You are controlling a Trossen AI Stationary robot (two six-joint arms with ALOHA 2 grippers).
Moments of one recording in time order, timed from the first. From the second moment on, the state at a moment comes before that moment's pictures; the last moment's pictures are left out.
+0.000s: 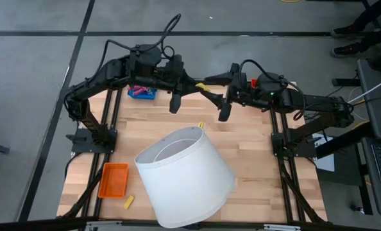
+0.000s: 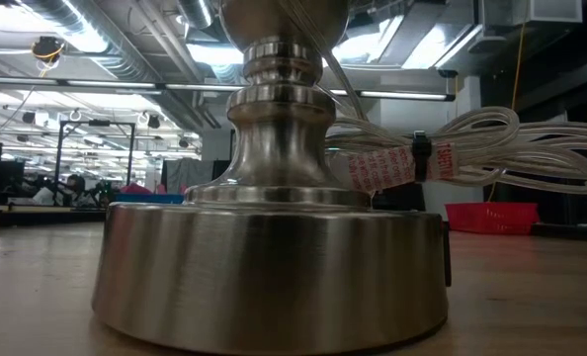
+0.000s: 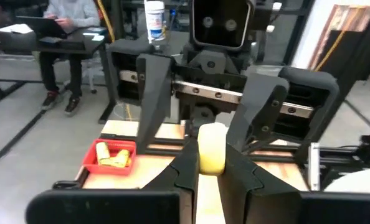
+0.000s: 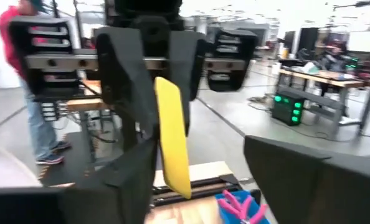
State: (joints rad) left arm 0.14 1.65 2.20 -0.81 0.09 -0.03; right arm 0.02 1.33 1.47 -0.10 0.24 0.00
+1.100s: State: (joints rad) left arm -0.16 1.13 1.68 -1.57 -0.23 -0.68; right arm 0.01 1.16 1.47 -0.35 0.36 0.20
